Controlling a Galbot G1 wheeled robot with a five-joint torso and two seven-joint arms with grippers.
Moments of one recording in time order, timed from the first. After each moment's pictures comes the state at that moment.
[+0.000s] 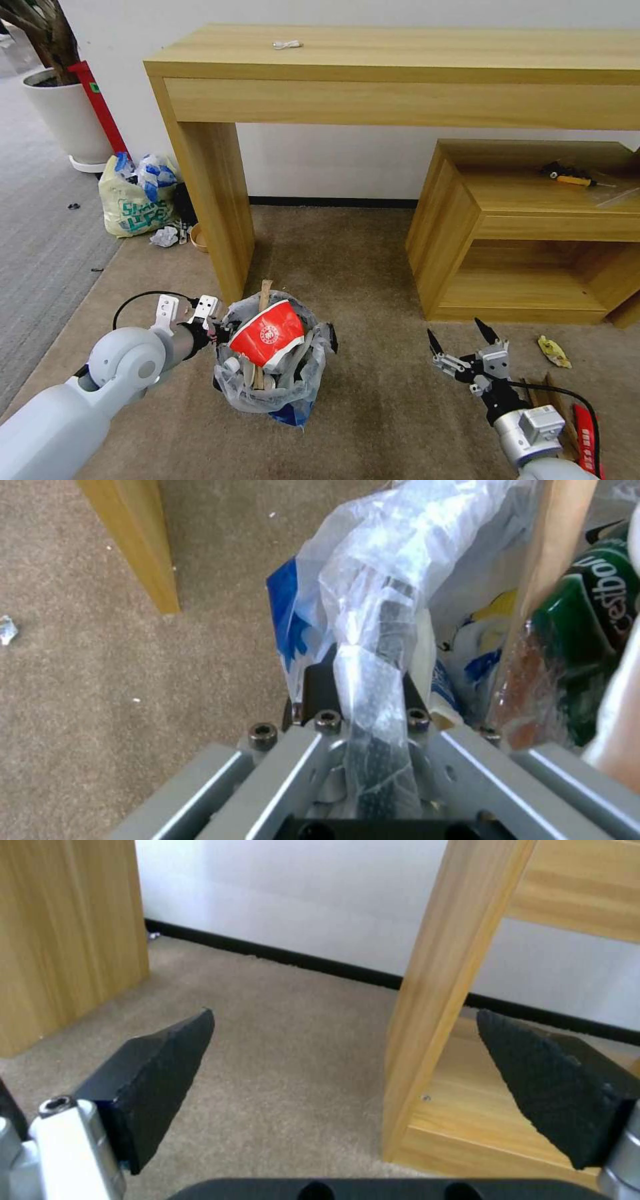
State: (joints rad) left arm 1.09 -0.69 -0.24 -1.98 -1.07 0.74 -0.20; right arm -1.72 1.27 0.69 2.14 0.16 0.02 -0.13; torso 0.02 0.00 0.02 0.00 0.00
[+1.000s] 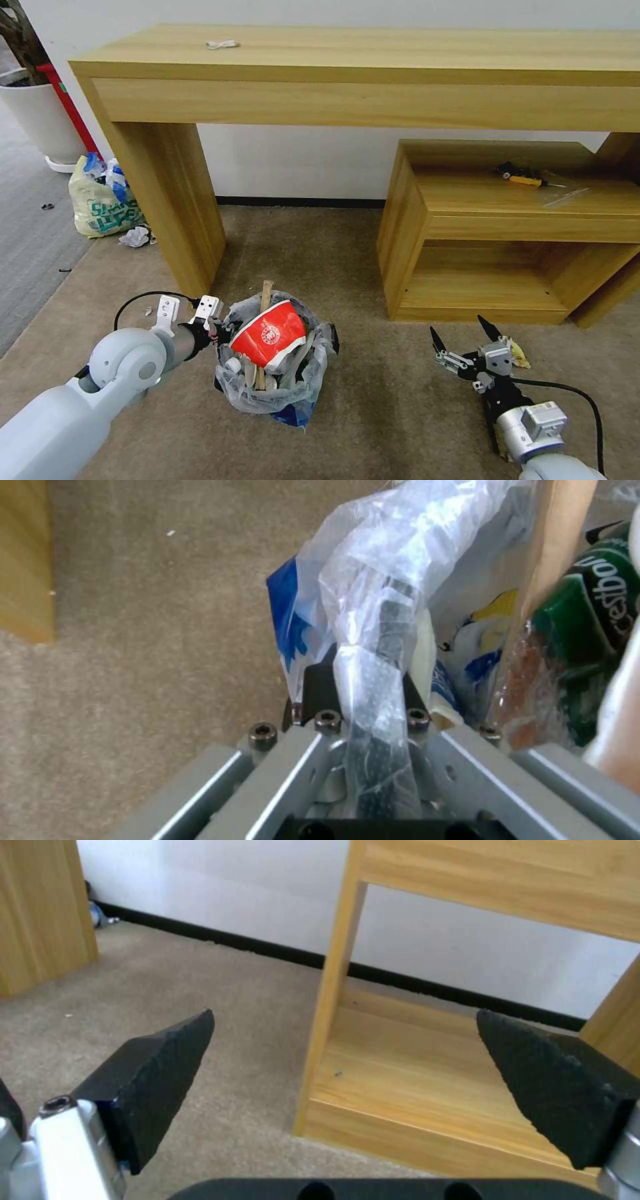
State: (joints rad) left arm 1.10 -0.70 -0.24 -1.99 -1.06 0.74 -0.20; right arm -1.72 1.26 0.69 2.13 0.16 0.02 -0.12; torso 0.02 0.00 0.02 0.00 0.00
